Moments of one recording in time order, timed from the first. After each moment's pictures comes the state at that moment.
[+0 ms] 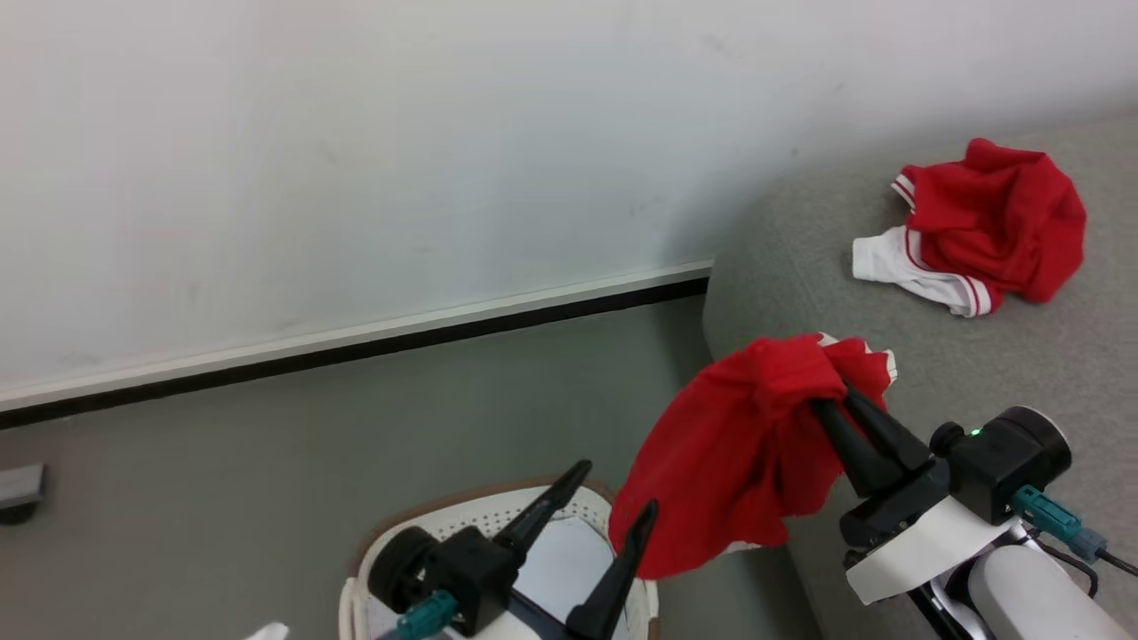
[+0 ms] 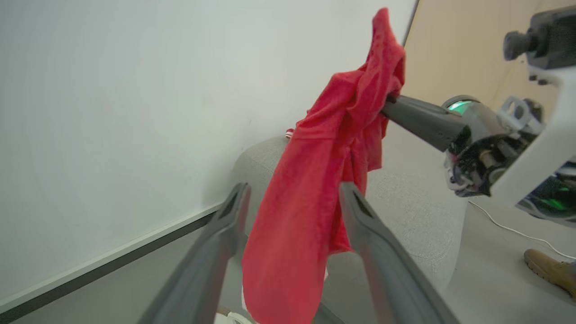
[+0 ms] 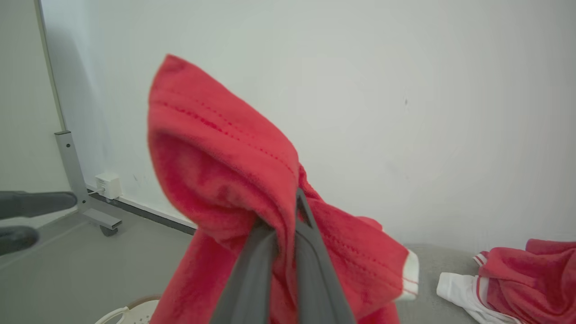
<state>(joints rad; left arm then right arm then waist) -0.24 0.25 -0.70 -0.04 -0.39 0.06 -0.14 -0.40 -0.32 0.54 0.19 0.44 0.13 -0.21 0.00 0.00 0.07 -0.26</state>
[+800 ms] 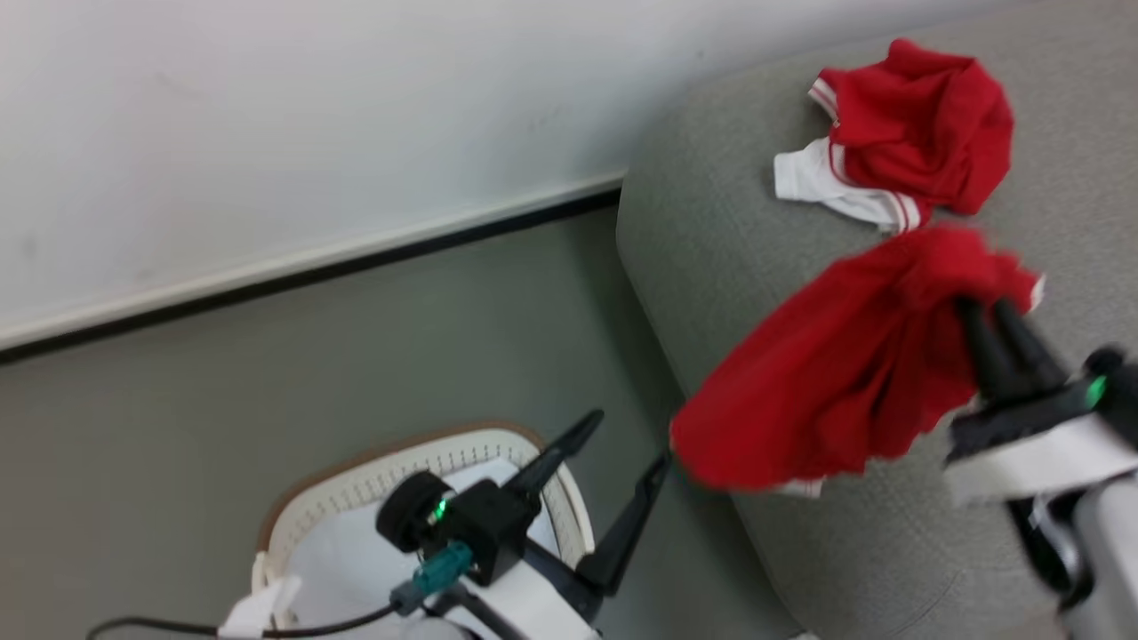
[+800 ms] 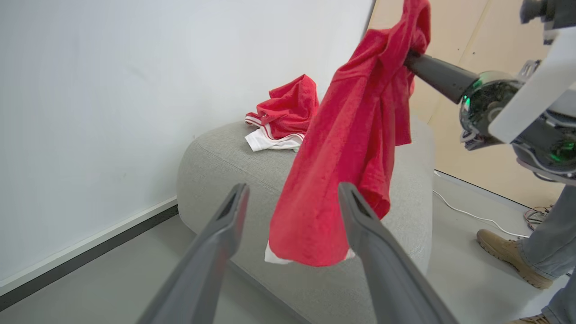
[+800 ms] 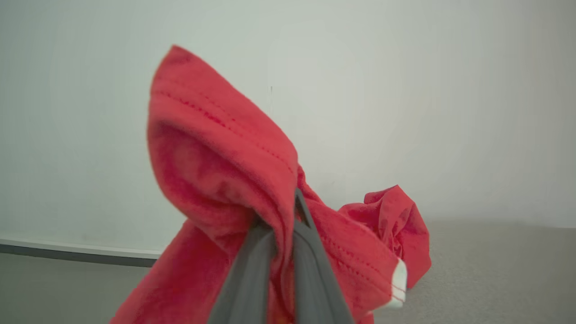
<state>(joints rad) -0.34 0.22 -0.73 0.04 -0.36 0.04 -0.17 -0.38 -0.28 0.24 0.17 0.38 0.13 -0.21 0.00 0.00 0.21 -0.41</state>
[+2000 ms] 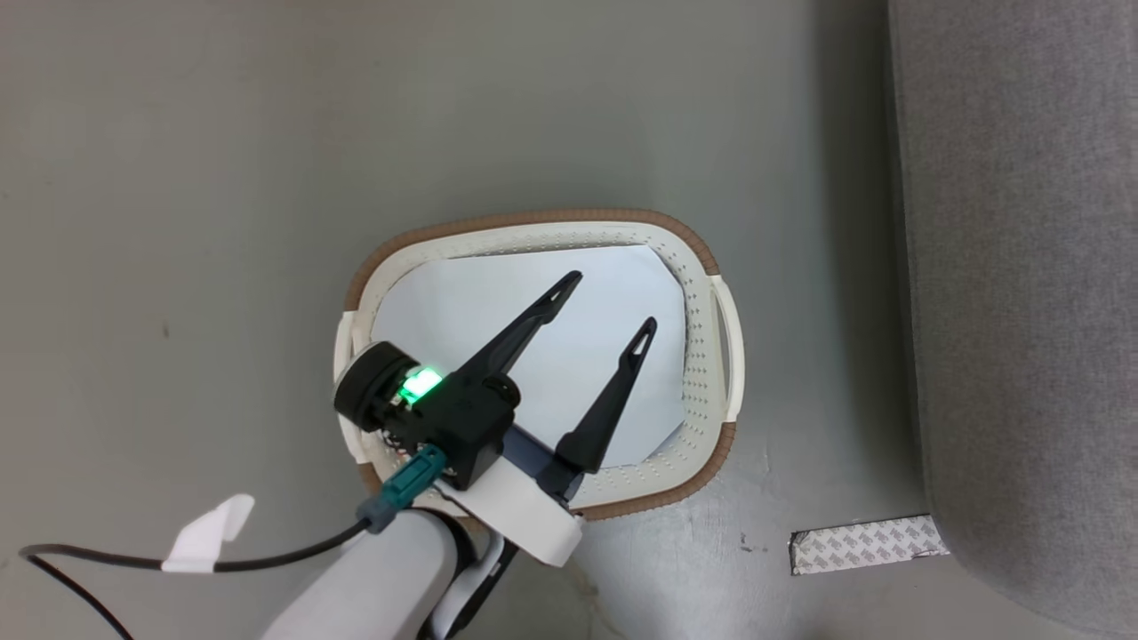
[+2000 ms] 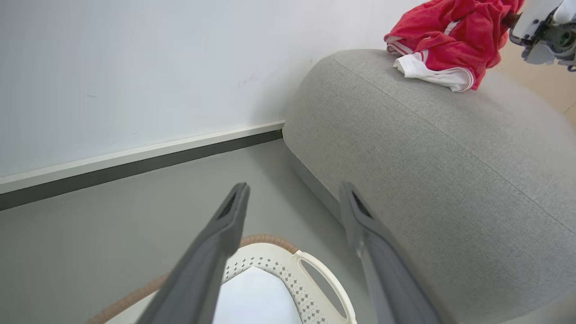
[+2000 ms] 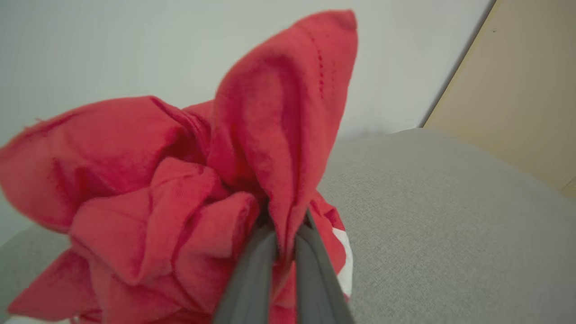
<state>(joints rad) -0.55 0.26 -0.69 0.00 -0.30 0.07 -0.15 -1.20 -0.42 -0.74 0.94 -0.18 0.13 -0.16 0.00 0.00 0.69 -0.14</state>
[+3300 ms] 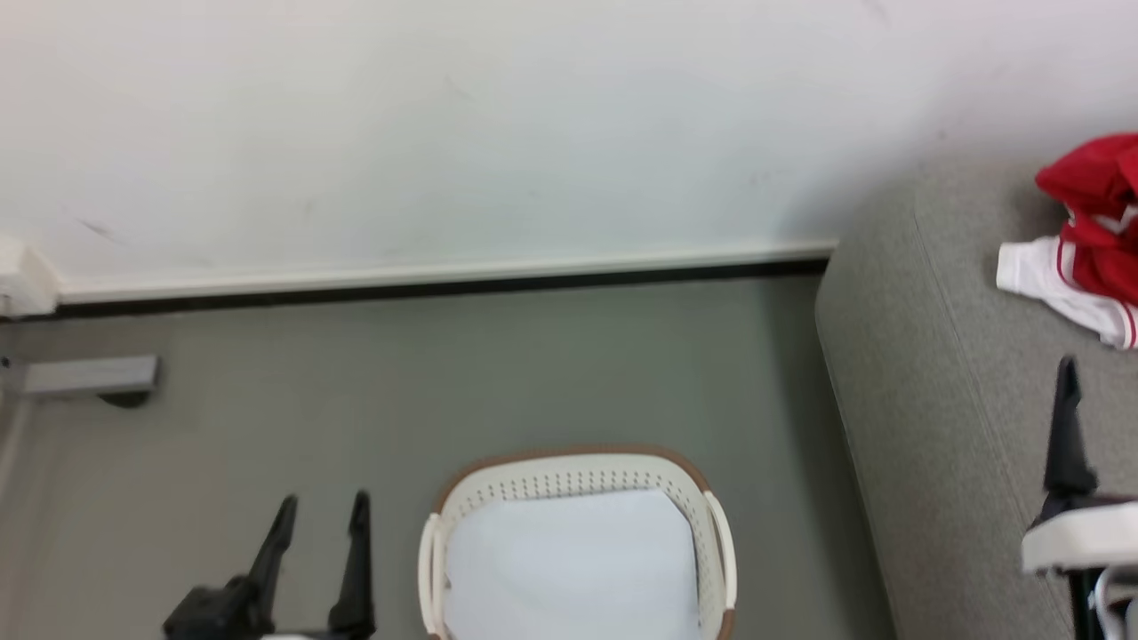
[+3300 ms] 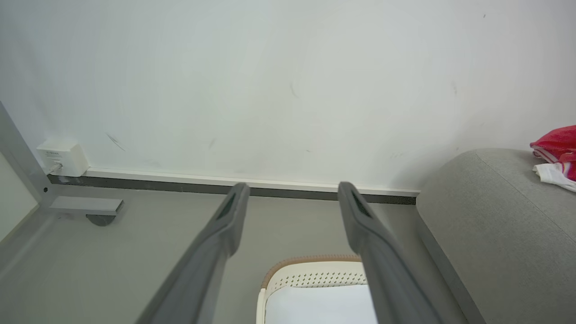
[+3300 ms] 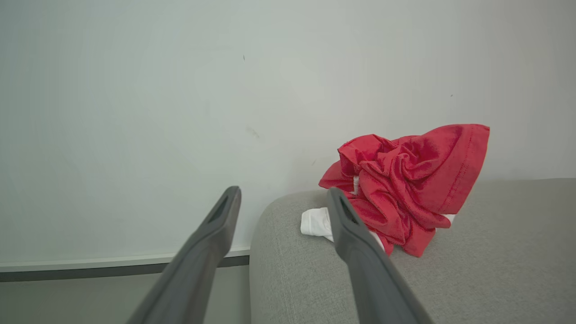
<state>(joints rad) -0.02 0.24 -0.27 0.05 -0.39 0.19 -0.26 -0.31 -0.09 -0.25 0.36 0.09 0.13 -0.26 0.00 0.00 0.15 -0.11</state>
